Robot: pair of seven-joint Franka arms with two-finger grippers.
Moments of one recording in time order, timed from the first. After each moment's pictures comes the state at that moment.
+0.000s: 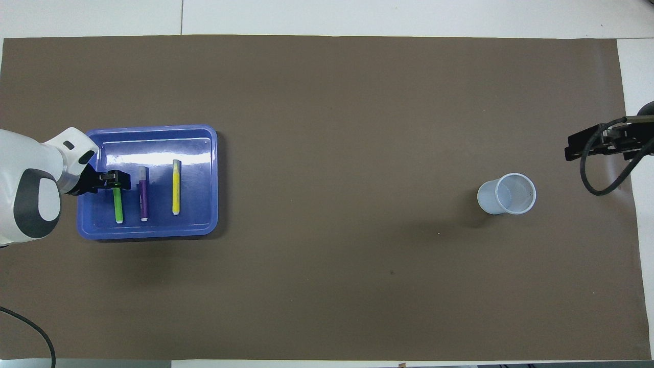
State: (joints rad) left arm 0.08 0.19 0.02 -2.15 -0.01 2.30 0.07; right arm 0.03 0.04 -0.07 -1.57 0.00 1.55 -0.02
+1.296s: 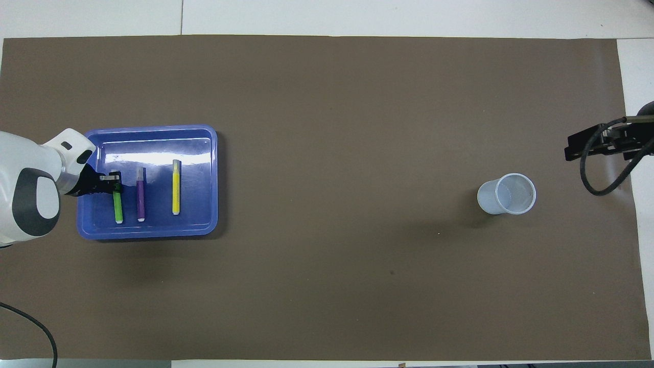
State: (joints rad) left arm 0.09 0.21 0.02 -2.15 -0.06 2.30 0.07; right arm 0.03 0.04 -0.07 -1.57 0.00 1.55 -0.02
